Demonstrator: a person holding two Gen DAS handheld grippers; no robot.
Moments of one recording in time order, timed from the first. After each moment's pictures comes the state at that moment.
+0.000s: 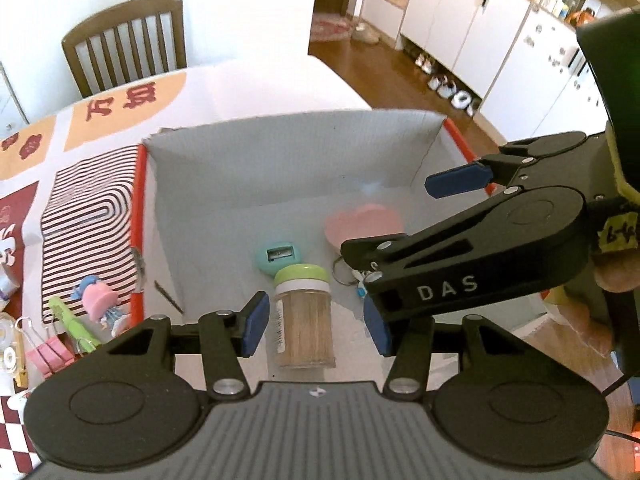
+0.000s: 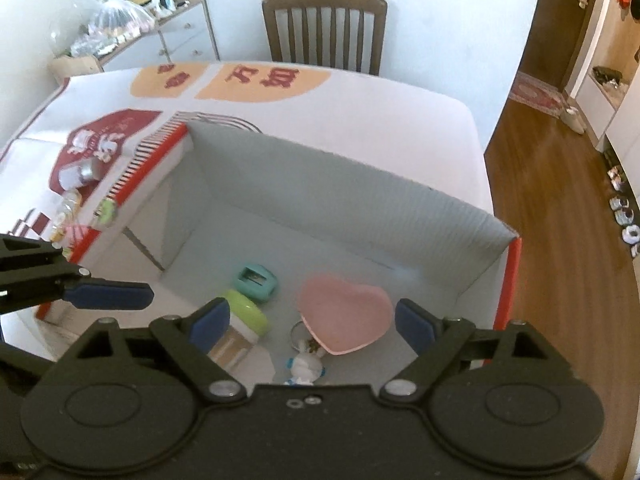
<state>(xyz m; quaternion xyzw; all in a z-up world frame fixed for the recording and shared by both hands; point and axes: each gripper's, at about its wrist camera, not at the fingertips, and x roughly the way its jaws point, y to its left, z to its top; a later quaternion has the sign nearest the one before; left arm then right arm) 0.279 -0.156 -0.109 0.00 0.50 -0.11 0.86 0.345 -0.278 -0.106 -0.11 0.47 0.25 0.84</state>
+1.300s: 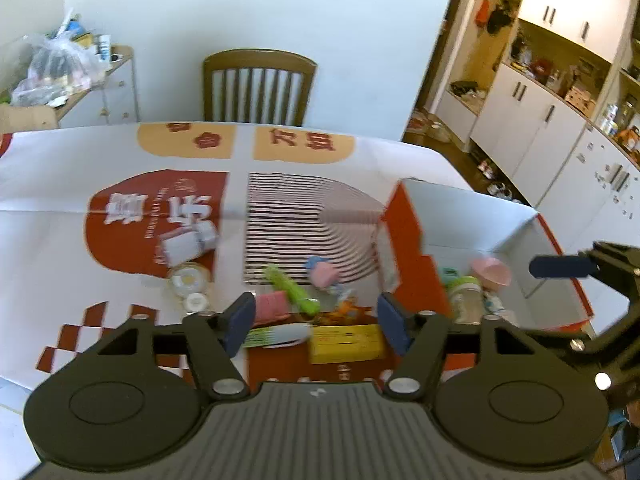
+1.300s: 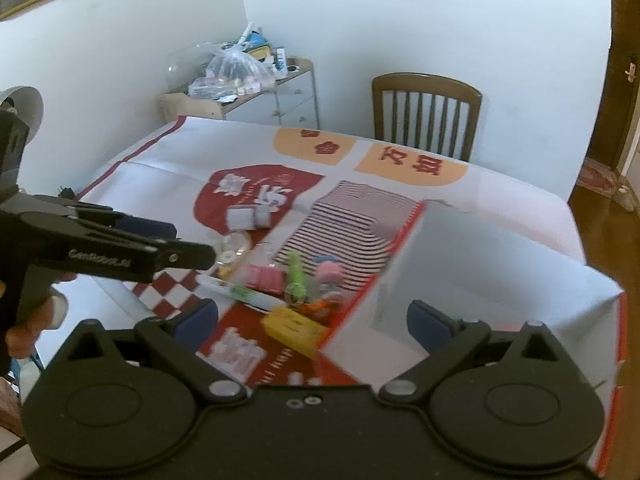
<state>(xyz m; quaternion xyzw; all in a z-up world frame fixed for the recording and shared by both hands) 0.161 0.059 -0.064 -0.09 0.39 0.00 0.92 0.208 -0.158 -0.055 -0.09 0.36 0.35 0.86</state>
